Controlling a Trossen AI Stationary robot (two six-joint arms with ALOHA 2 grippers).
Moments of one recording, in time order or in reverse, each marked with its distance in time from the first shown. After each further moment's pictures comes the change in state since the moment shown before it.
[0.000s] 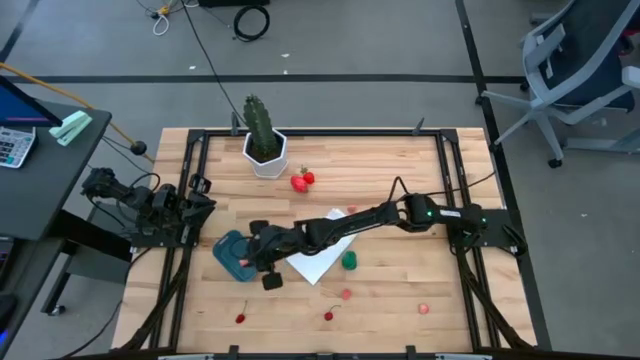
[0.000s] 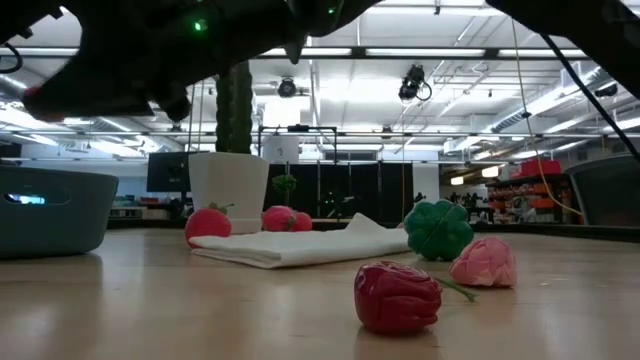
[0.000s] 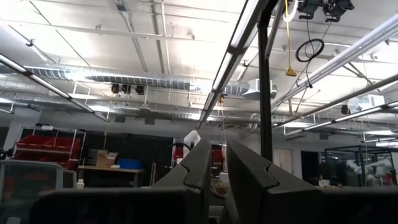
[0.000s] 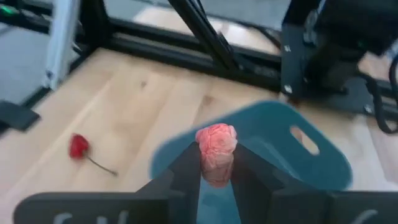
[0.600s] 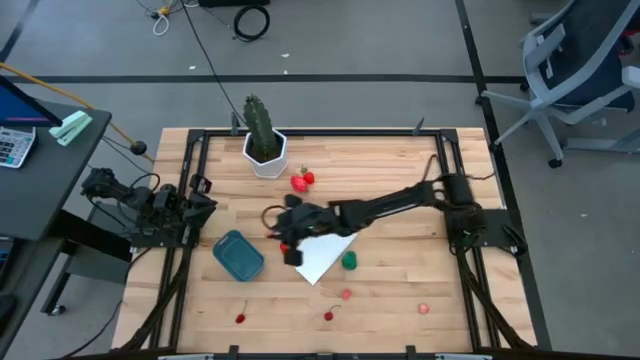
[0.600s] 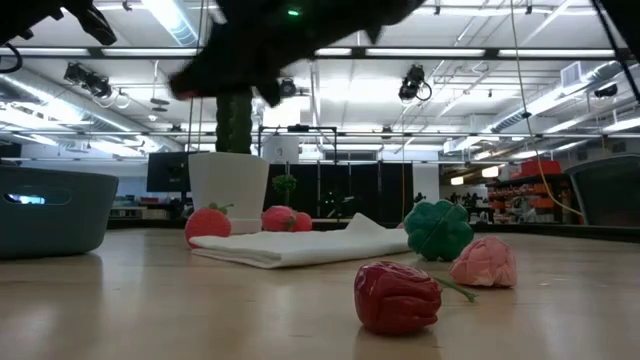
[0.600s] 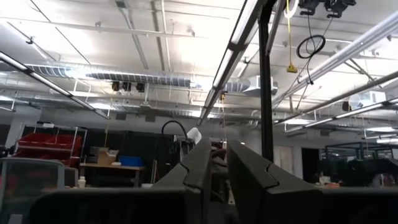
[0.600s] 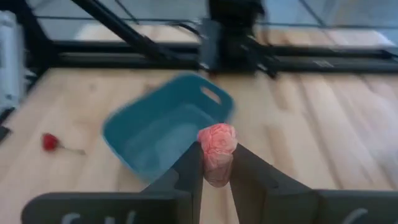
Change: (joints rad) left arm 0.000 0.000 0.000 -0.012 0.000 0.000; right arm -0.048 -0.378 -0.514 0.181 0.127 0.158
